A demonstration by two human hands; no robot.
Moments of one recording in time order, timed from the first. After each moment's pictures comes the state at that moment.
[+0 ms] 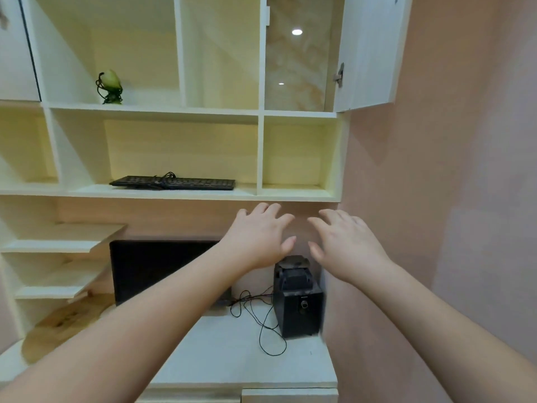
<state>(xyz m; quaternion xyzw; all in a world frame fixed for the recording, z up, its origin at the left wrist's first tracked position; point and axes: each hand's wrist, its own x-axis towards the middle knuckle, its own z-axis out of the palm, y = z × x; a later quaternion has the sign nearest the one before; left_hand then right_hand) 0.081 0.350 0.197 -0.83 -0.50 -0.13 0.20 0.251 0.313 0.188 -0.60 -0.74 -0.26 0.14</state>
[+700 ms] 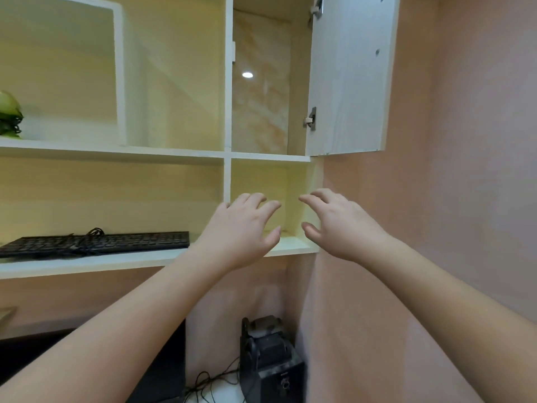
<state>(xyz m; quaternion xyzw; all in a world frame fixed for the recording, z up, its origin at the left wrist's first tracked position) 0.070 0.494 0.280 -0.85 -0.38 -0.29 0.24 0.253 0.432 0.292 -0.65 -0.68 -0.28 0.20</state>
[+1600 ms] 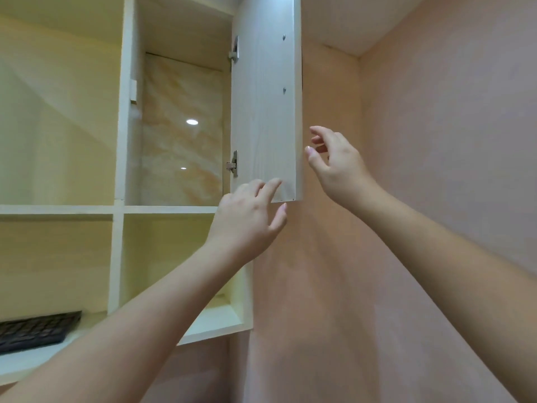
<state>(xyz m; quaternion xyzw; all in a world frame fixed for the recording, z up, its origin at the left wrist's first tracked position) 0.279 0.548 0.369 -0.79 -0.27 -0.50 0.24 0.438 0.477 0.436 -0.50 -0.62 -0.30 0.53</state>
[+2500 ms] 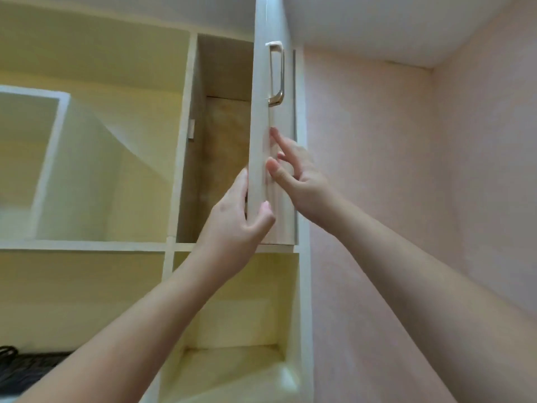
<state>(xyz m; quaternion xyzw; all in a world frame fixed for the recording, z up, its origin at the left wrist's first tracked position) 0.207 0.583 0.410 -0.75 -0.21 -0.62 0.05 0.349 0.573 0.472 -0.29 -0.78 -0.12 0.54</state>
